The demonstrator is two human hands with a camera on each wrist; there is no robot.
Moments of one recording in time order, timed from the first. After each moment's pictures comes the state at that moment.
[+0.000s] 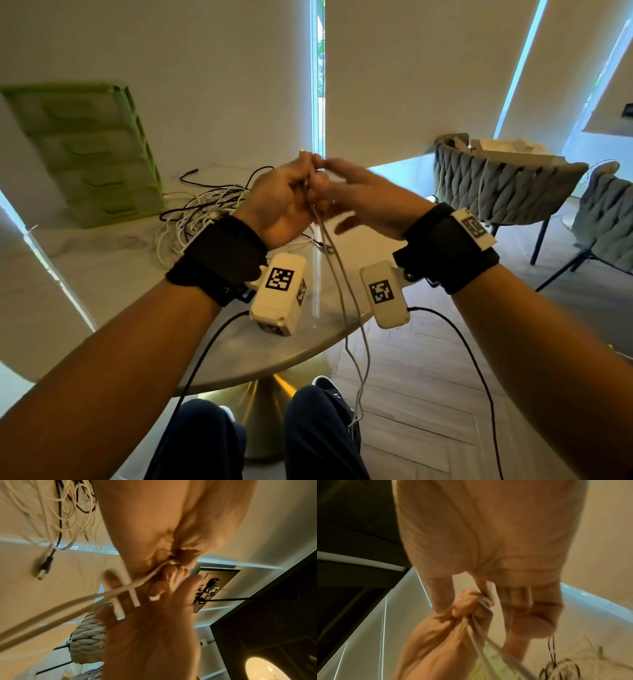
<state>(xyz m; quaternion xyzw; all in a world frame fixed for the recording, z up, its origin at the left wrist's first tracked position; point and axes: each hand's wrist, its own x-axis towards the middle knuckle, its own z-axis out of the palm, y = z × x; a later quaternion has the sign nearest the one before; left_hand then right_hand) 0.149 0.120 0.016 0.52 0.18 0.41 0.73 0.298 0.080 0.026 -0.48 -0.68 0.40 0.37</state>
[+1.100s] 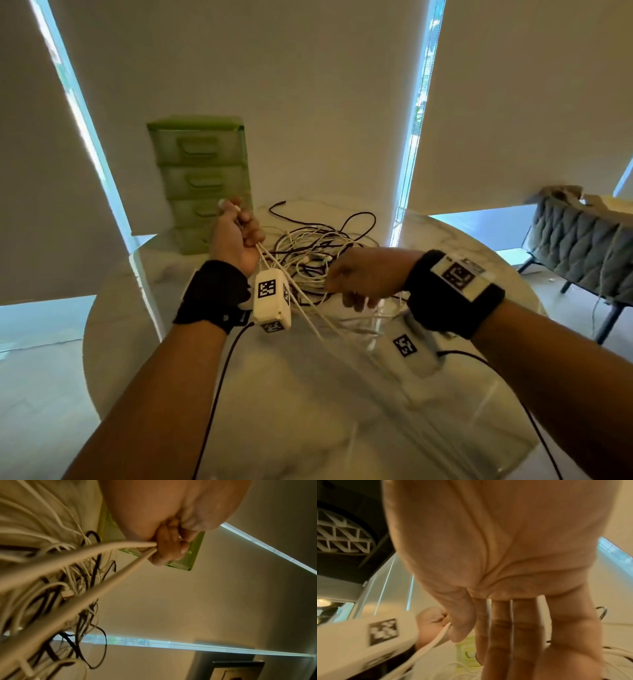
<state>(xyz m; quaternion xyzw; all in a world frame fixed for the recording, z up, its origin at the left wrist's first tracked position) -0.040 0.274 -0.023 0.25 0.22 0.74 0.59 0.171 0.205 0.010 -0.50 -0.82 0.28 -0.01</state>
